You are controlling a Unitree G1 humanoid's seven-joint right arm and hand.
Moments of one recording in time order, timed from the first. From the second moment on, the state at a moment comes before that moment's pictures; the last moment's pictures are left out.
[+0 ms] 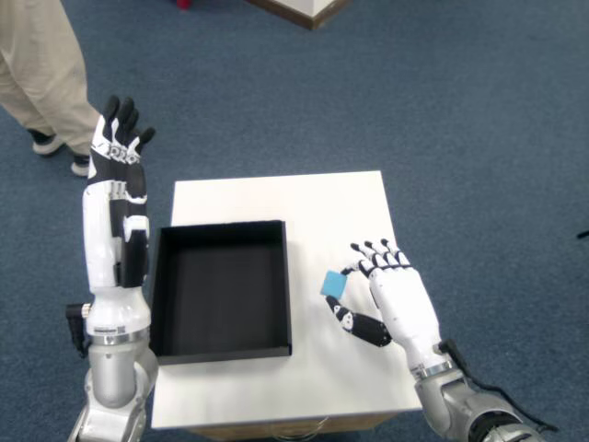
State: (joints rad) arm -0.47 -0.21 0.35 1.43 -1.11 -0.67 -1.13
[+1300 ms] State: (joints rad) arm -0.54 -0.20 0.42 1.36 -1.19 -0.84 -1.35
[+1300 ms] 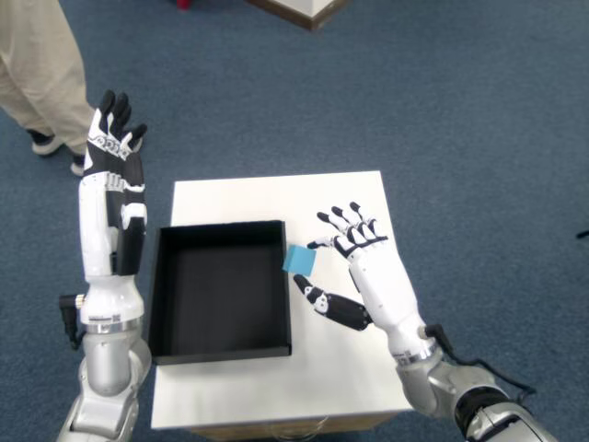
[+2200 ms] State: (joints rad) arm -0.58 -0.17 0.46 1.16 -1.21 -0.87 -1.31
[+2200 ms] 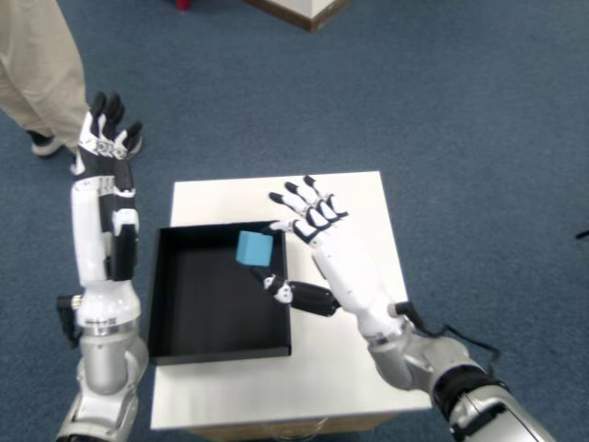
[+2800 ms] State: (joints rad) arm -0.52 -0.17 0.47 0.98 -1.16 -0.81 -1.10
